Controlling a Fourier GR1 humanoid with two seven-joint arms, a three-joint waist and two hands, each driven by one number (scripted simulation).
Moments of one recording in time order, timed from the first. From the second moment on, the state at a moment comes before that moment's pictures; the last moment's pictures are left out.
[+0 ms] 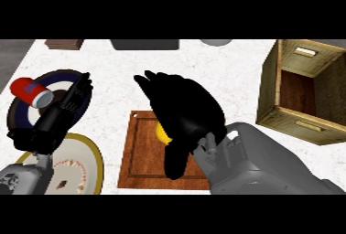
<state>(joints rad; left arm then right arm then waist) -0.17 0.39 -0.12 -1.55 0.14 -0.03 -0.02 -0.92 -0.15 0.58 -1.70 0.25 0.43 1.05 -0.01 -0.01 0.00</state>
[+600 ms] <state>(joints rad) -0.17 0.36 -0.10 -1.58 0.10 -0.06 0.00 -0.67 -0.12 0.62 -1.66 0.50 0.34 0.89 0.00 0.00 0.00</state>
